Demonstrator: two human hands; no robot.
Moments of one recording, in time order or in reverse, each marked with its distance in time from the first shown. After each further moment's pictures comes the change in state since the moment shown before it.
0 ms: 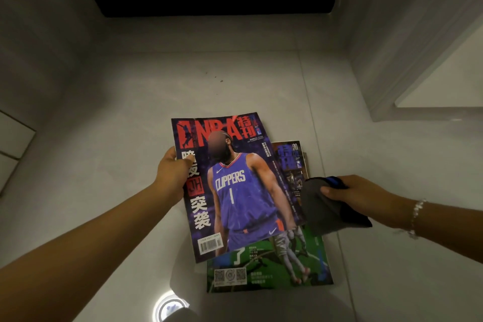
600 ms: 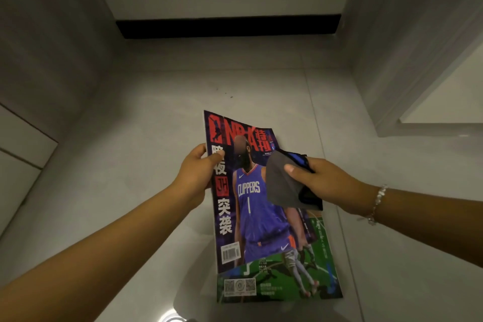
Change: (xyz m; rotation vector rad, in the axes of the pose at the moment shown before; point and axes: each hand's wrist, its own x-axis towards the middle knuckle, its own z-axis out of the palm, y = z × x) left_hand -0.050 0.045 0.010 0.038 -0.226 0.083; right_hand -0.008 -0.082 0.019 0.182 -0.026 -0.330
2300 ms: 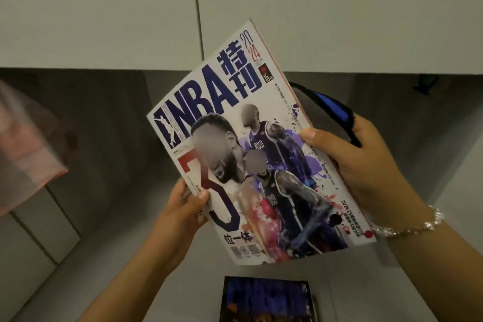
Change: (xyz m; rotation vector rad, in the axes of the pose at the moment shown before) left_hand -0.065 0.139 -0.033 -0.328 -0.186 0.558; right_hand -0.080 -0.233 -0.097 0.345 0.210 -0.758
